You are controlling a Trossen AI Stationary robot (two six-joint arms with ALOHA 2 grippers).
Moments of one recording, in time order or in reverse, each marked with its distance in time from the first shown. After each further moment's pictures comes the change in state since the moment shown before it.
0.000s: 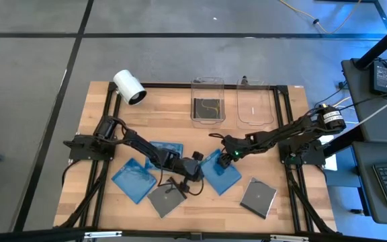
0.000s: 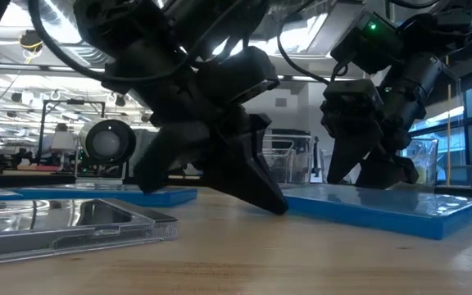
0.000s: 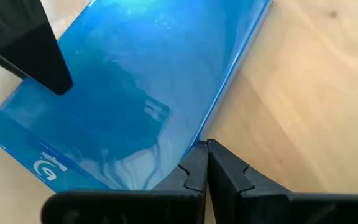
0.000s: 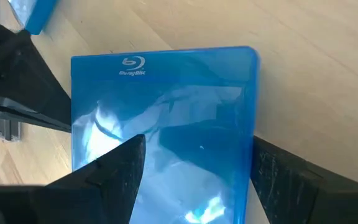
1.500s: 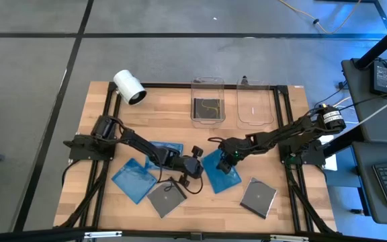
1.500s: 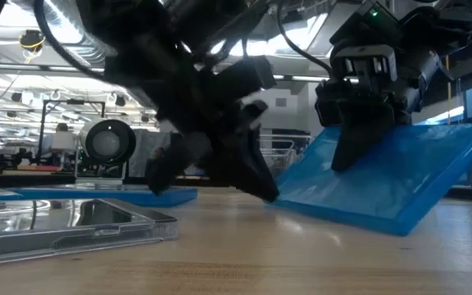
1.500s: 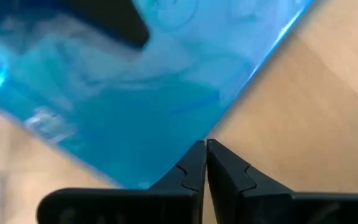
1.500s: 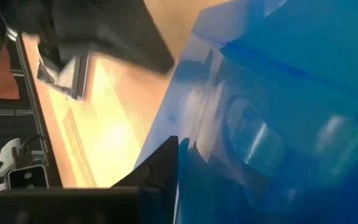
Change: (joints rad) left arm -0.014 -0.047 0.003 -0.091 -0.120 0.112; right arm 0.001 -0.002 0.000 0.109 -0.150 -0.105
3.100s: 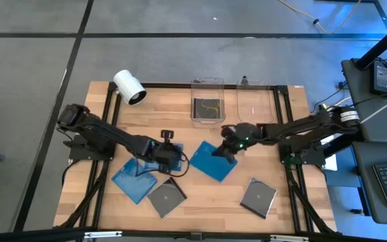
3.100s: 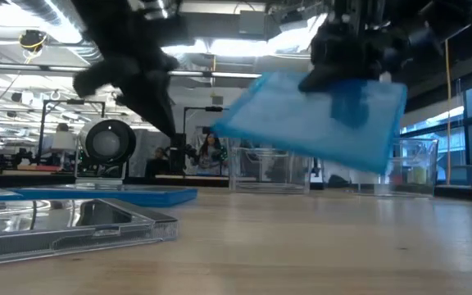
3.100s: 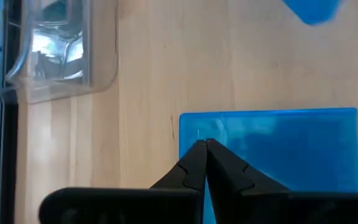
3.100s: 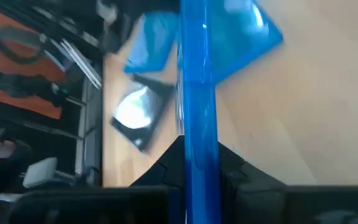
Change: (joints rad) left arm -0.036 -0.414 -0.064 -0.717 -0.248 -0.476; right arm -0.100 -0.232 -0.003 0.120 0.006 -0.195
